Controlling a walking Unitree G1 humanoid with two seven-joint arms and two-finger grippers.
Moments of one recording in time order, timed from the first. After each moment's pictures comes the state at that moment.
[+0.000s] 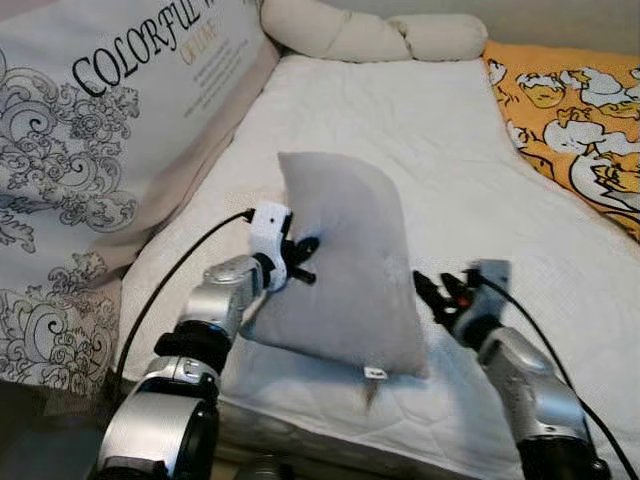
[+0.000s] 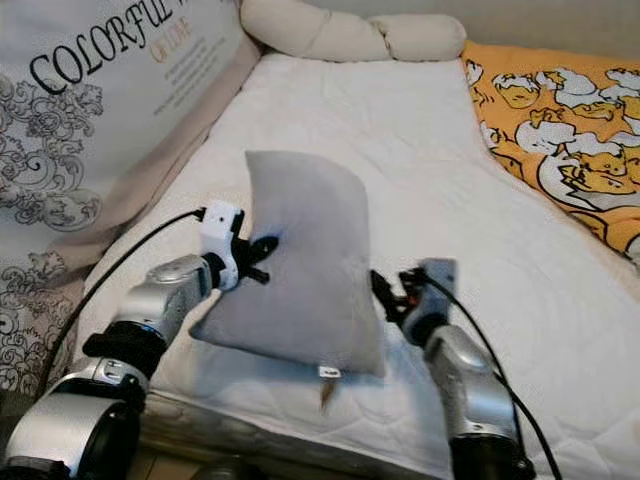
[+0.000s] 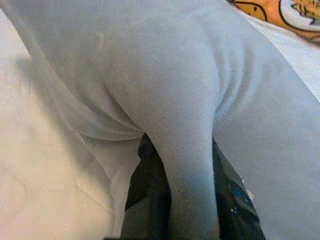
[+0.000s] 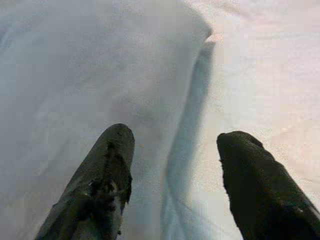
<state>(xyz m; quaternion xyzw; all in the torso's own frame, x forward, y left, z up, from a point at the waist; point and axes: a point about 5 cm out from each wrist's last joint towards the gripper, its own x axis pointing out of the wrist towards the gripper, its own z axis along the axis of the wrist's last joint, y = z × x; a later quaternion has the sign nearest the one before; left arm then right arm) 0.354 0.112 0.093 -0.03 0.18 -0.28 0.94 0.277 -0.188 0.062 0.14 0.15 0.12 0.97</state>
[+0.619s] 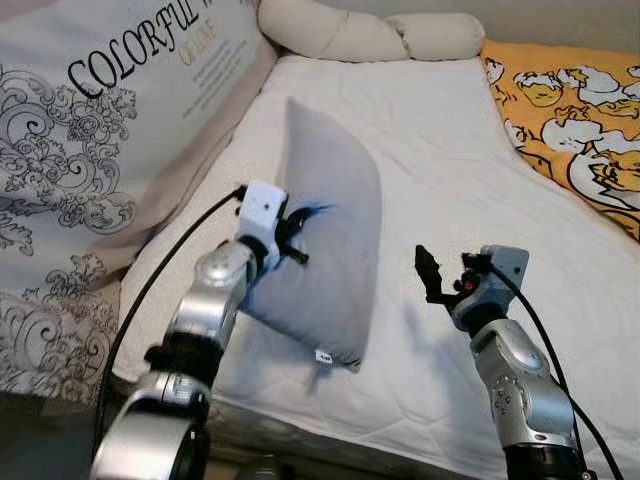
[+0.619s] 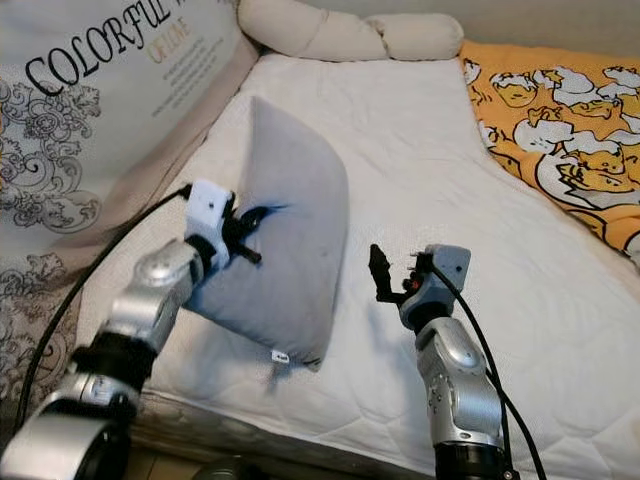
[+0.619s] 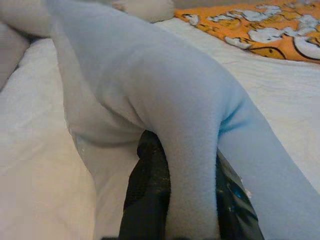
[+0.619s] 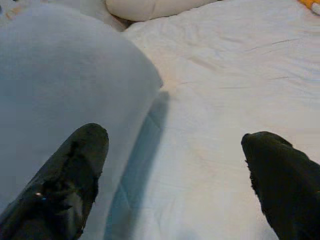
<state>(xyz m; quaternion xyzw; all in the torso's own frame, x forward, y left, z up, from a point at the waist) 0.349 0.119 0.121 0.04 0.05 -0.24 0.97 0.277 -0.174 0.086 0.13 0.08 0.05 0.99</state>
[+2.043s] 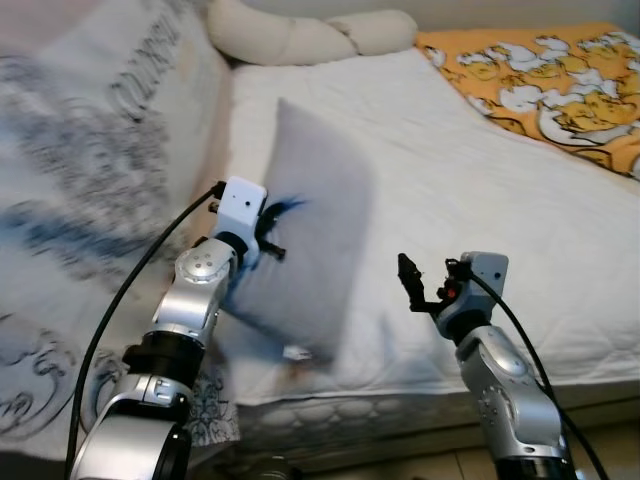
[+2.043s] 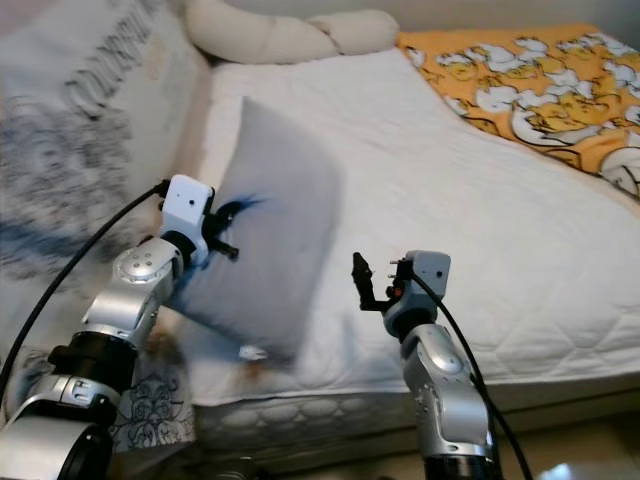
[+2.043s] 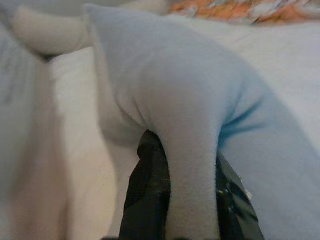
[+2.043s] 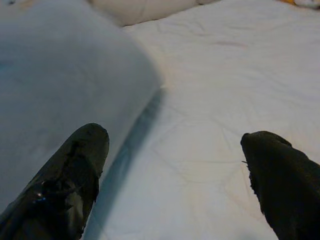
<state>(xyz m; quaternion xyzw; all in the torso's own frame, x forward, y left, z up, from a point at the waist) 0.358 0.143 0.124 0.12 0.06 -0.17 0.98 0.270 -0.159 0.084 0.11 0.09 0.08 0.99</state>
